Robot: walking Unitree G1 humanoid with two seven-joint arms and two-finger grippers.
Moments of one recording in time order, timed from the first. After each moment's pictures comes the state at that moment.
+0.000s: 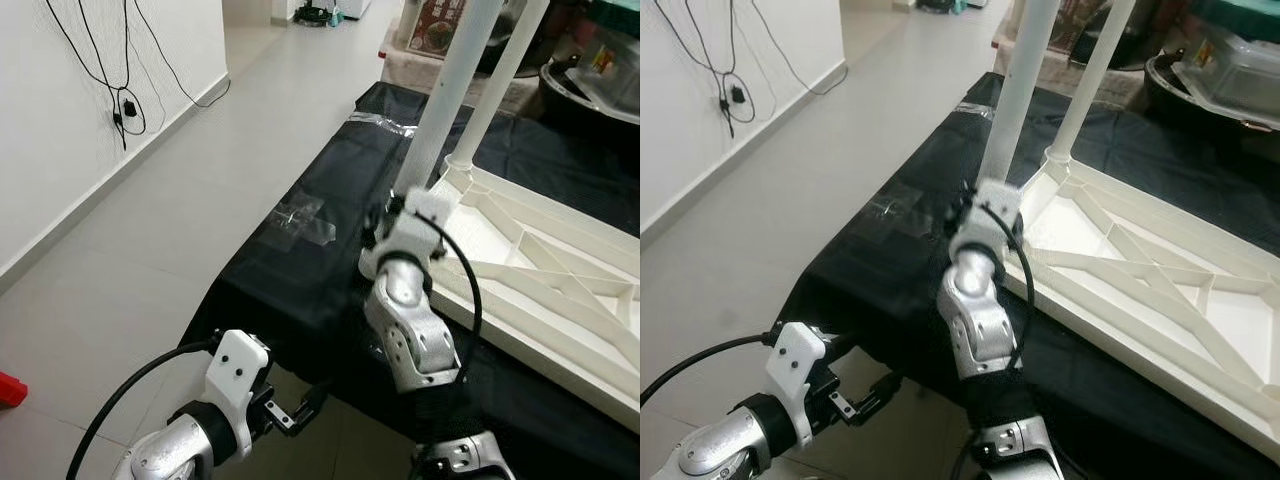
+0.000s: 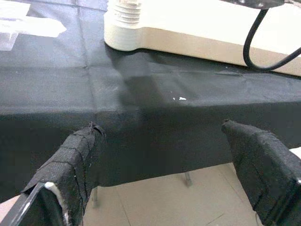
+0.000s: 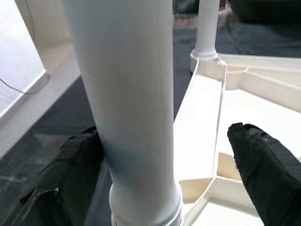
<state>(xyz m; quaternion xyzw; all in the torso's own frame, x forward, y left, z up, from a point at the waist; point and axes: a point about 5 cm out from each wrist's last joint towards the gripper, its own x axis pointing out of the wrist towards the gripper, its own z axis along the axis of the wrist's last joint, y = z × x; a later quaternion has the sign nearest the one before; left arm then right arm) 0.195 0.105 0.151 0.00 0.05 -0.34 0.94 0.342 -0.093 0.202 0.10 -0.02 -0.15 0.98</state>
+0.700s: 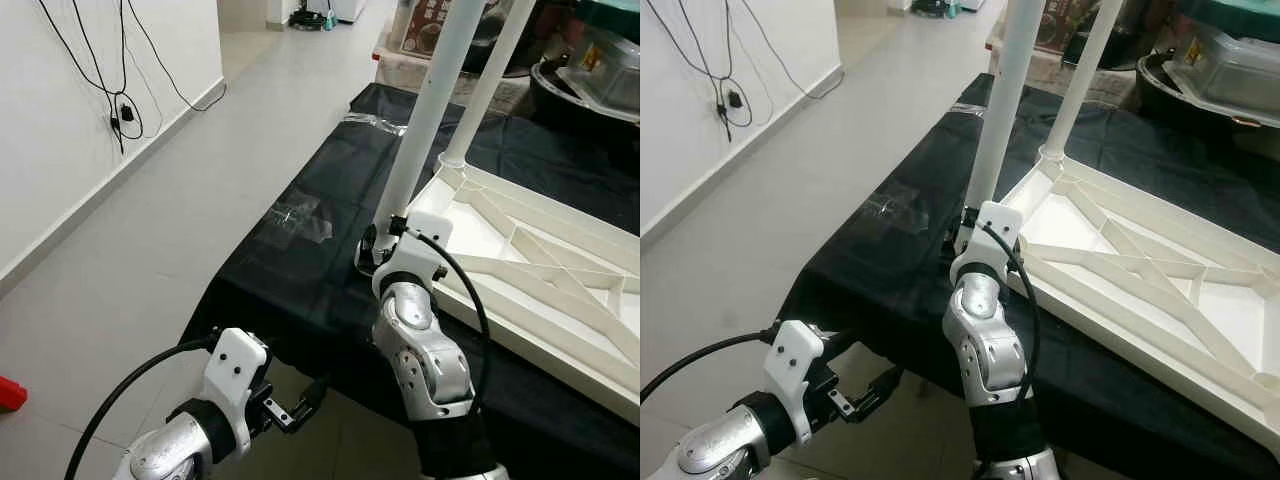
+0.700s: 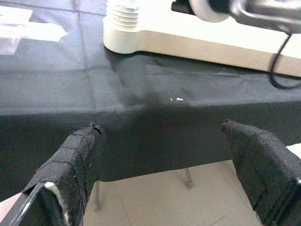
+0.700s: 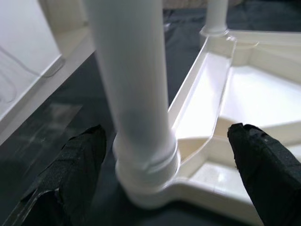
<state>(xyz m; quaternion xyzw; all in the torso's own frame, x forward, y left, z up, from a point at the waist) 0.196 0.107 0.151 0.00 0.05 -0.34 0.94 0.314 -0.095 0.186 0.10 0.03 -0.10 0.99</state>
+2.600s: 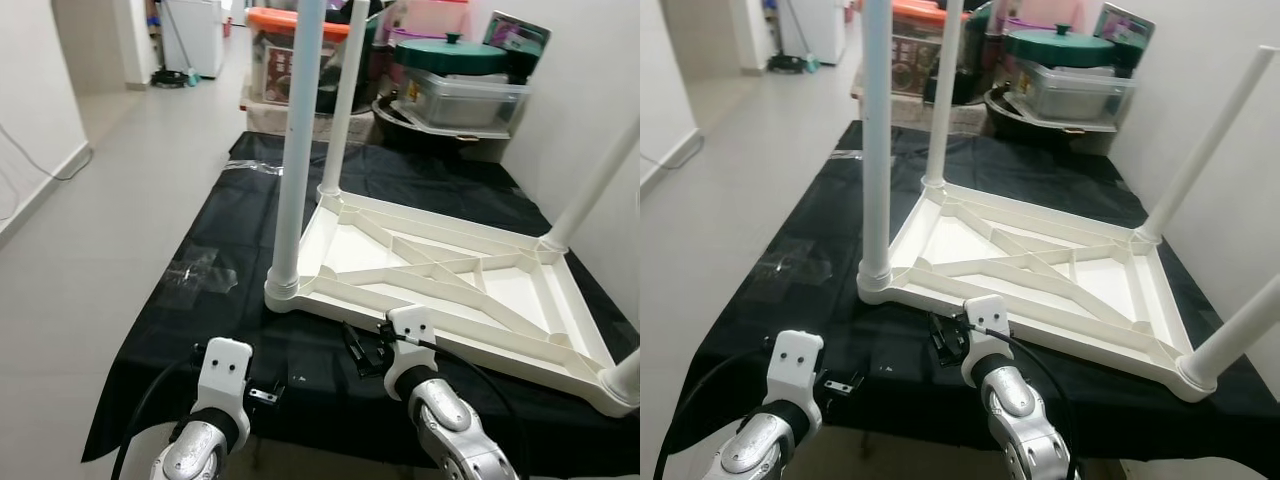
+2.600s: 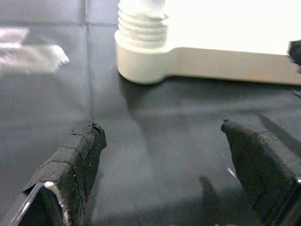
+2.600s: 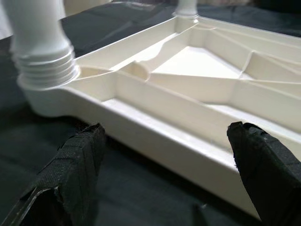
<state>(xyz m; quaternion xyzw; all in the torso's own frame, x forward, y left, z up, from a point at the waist) 0.227 0.121 0.114 0.00 0.07 -0.10 0.99 0.279 -0.123 0.109 -0.02 0.06 0.13 0.99</state>
